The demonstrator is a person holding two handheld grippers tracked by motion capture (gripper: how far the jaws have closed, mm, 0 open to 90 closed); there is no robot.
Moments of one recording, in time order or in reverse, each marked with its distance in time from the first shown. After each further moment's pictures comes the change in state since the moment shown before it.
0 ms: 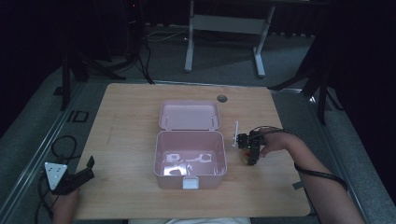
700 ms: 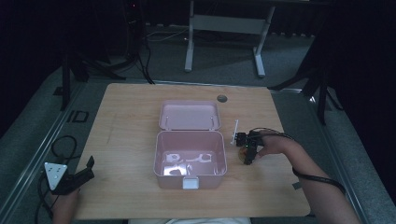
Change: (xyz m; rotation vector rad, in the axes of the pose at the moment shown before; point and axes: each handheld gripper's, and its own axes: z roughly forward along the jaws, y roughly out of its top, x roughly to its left) left arm 0.000 0.000 0.000 -0.002 0.004 0.001; right arm -0.008 0.004 0.012 -0.031 -0.011 0.119
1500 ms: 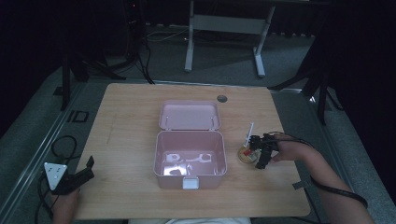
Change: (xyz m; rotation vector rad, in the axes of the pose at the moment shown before) left arm 0.000 0.000 0.000 -0.003 0.006 -0.002; right arm 0.016 -0.045 -0.018 -0.031 -0.026 0.047
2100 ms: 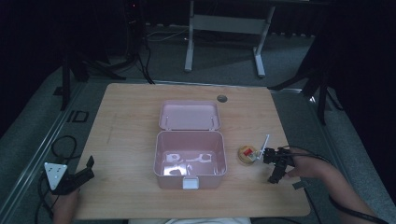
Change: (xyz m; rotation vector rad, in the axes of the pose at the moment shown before) left arm 0.000 0.000 0.000 0.002 0.009 0.002; right arm 0.030 -0.052 0.008 0.013 0.047 0.096
